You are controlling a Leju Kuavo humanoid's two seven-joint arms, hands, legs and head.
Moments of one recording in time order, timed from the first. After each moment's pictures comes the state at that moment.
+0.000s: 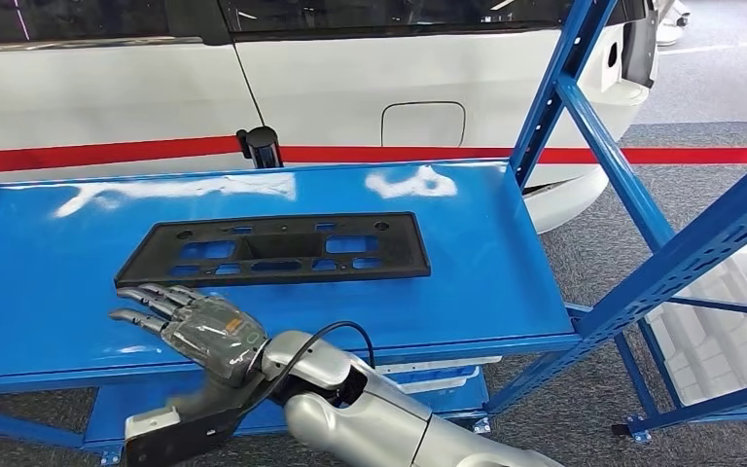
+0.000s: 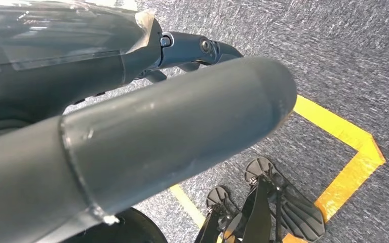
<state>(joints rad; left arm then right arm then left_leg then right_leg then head) -0.10 -0.17 0.65 -0.19 -0.09 0.46 0.10 -0.66 0.38 1.16 -1.03 0.65 -0.03 -0.15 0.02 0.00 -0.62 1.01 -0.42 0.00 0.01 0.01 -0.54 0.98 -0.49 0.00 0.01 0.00</state>
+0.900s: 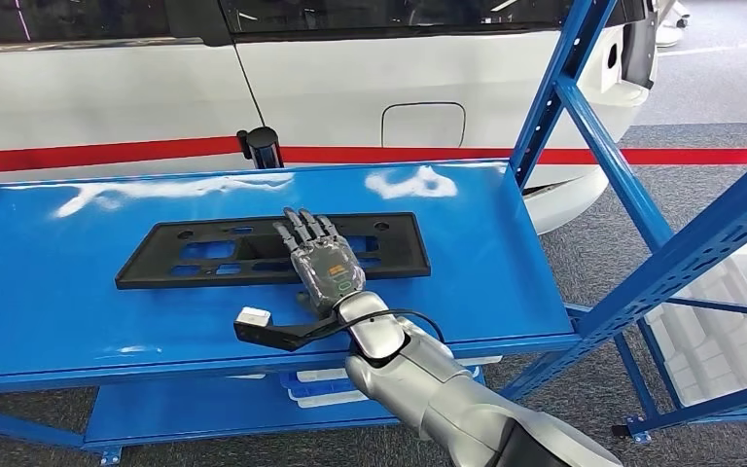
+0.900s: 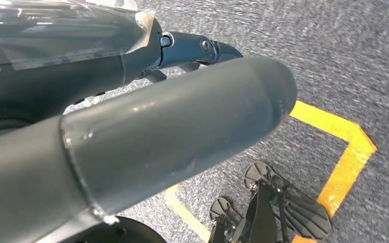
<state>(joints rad) -0.10 -0.16 0.61 -0.19 -0.19 0.41 0.09 -0.81 0.36 1.12 -0.50 0.98 -0.42 0.22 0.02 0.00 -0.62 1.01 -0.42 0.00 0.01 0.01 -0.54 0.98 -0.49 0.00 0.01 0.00</state>
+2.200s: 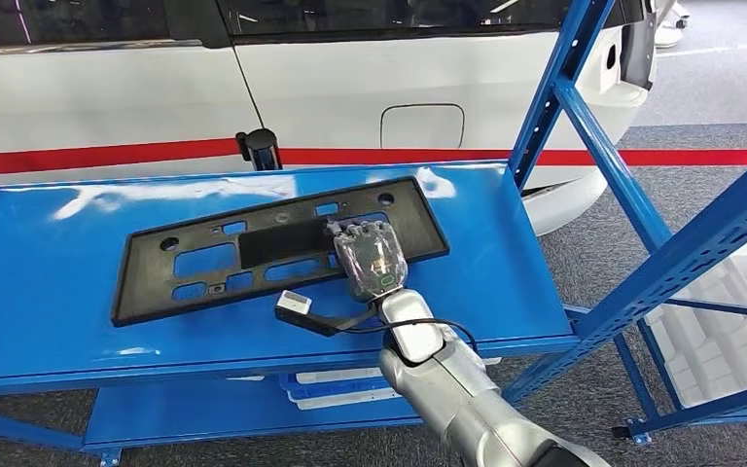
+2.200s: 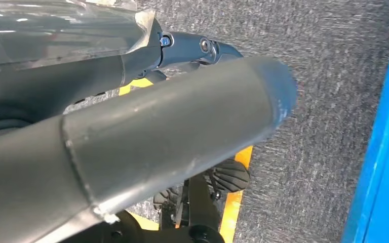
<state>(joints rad) -0.11 -0.15 0.58 -0.19 -0.27 0.28 -0.24 -0.66 0.30 0.66 -0.73 1.38 -0.56 0.10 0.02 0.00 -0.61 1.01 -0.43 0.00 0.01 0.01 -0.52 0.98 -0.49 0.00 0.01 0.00</state>
